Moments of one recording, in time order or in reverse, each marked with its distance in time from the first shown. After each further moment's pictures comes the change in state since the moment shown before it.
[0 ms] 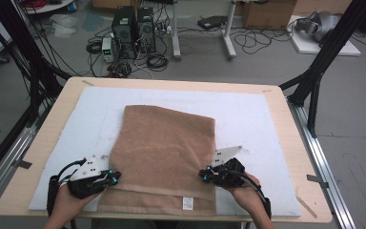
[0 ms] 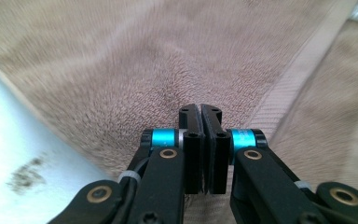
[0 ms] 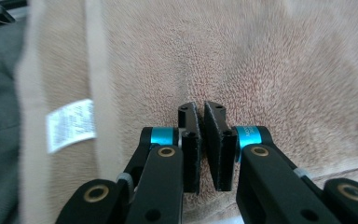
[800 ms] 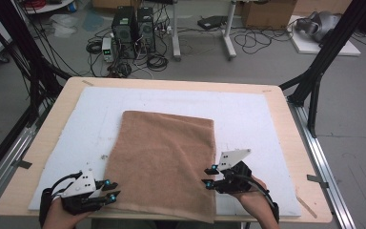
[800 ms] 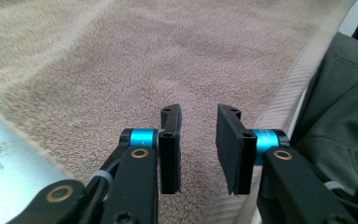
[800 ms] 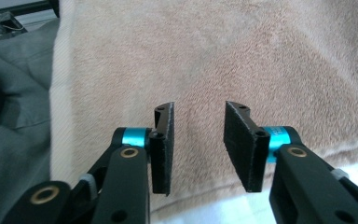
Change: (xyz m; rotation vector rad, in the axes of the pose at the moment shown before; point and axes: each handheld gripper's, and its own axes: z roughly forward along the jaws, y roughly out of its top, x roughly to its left) left arm -0.023 -0.017 -0.005 0.023 -0.079 0.003; right arm 0.008 -0.004 -0.012 -0.021 -0.003 0.009
